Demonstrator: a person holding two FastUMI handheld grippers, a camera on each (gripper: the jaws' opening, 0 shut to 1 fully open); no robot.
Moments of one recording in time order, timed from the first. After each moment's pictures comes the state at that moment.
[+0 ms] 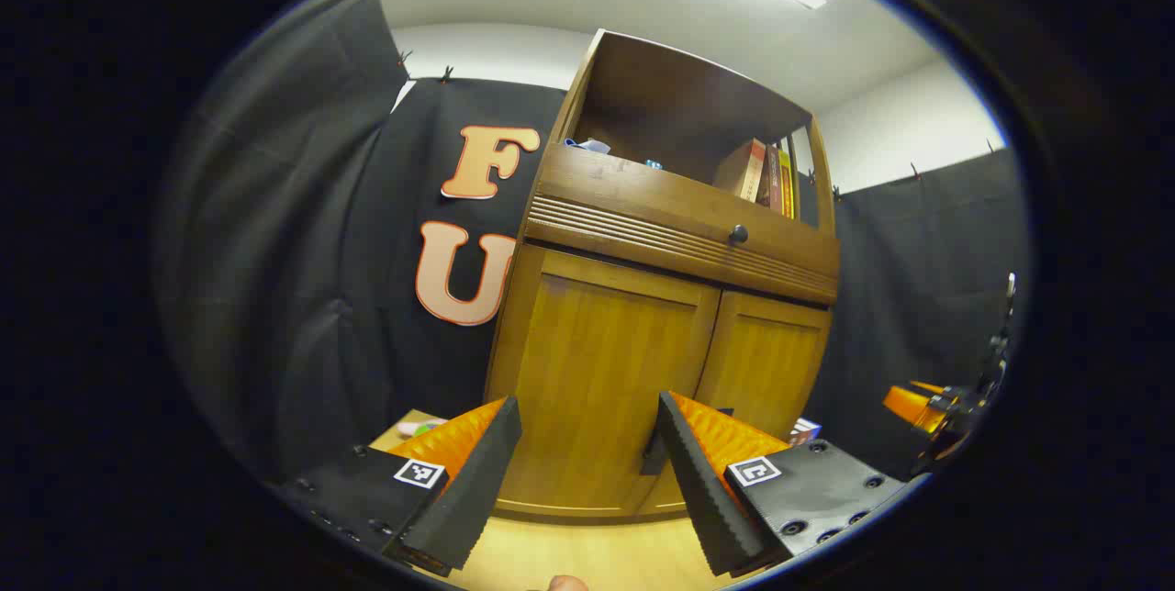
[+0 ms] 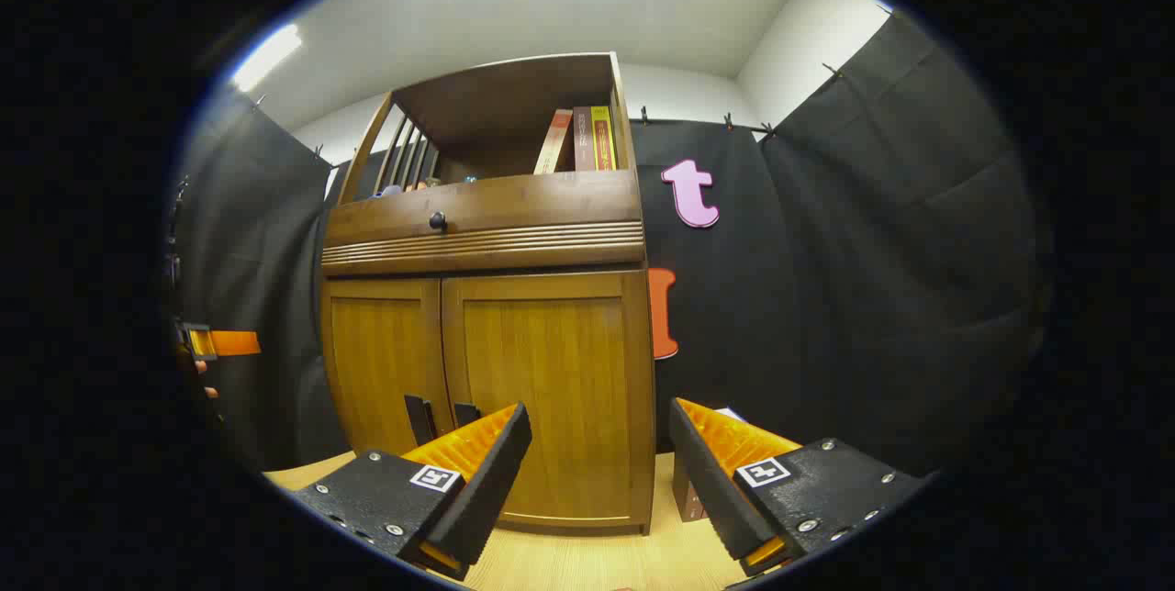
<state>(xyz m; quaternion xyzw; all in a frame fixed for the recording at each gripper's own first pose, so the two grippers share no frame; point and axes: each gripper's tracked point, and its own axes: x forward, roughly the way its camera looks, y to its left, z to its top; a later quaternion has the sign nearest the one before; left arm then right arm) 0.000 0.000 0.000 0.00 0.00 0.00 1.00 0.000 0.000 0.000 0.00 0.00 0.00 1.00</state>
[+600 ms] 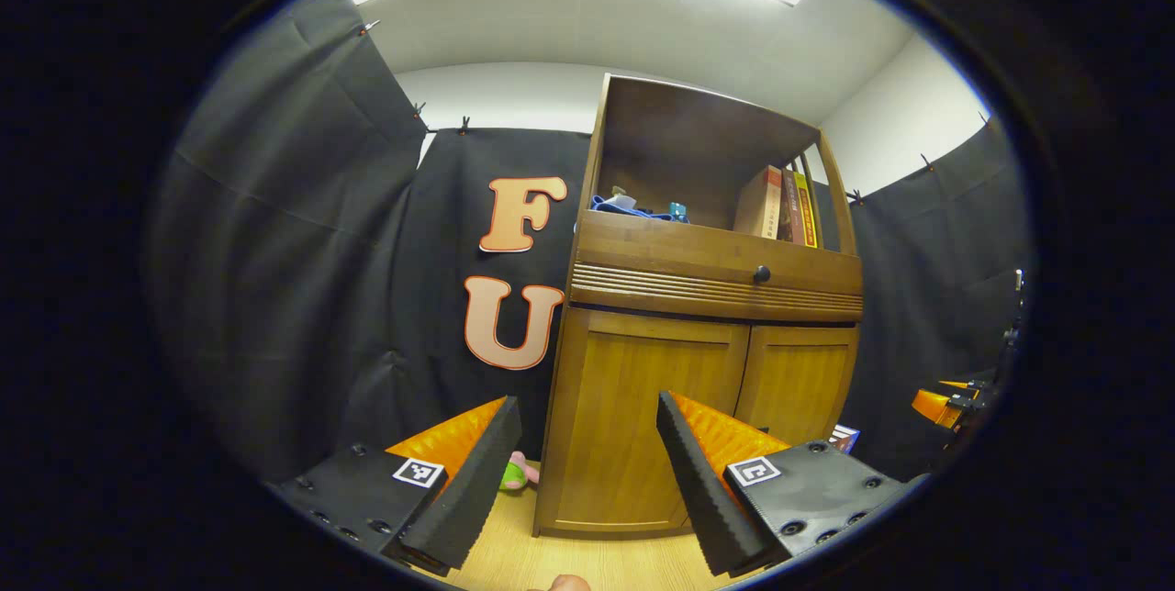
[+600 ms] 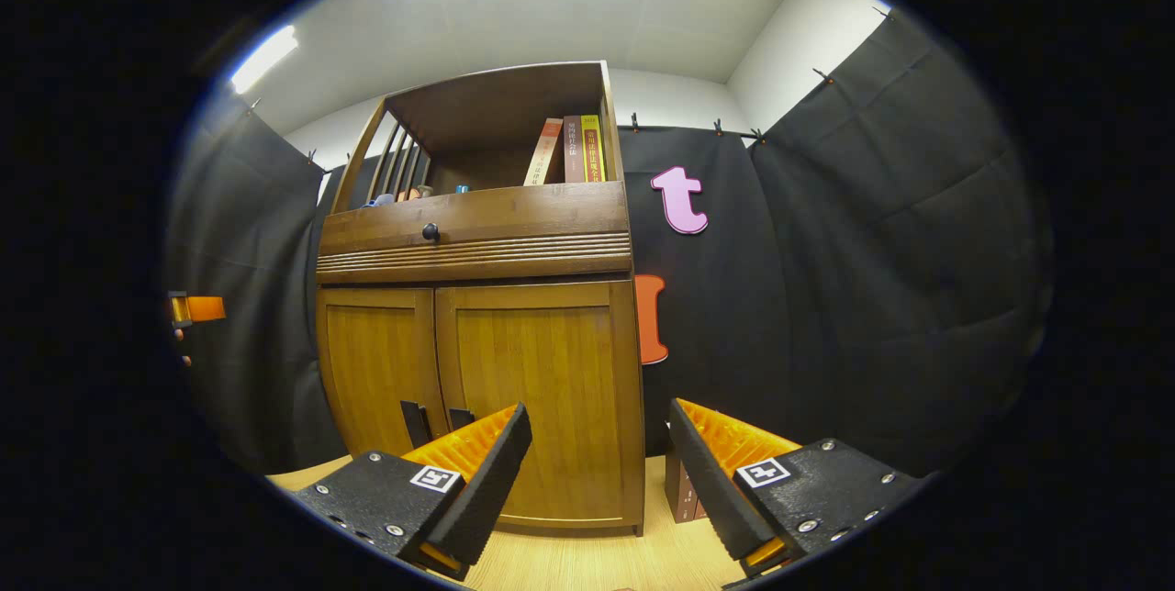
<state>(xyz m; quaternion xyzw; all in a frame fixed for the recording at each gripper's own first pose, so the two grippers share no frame) -0.039 0.012 0.047 0.09 -0.05 0.07 0.99 -0.009 -0.006 0.005 0.00 0.00 -0.01 1.00</state>
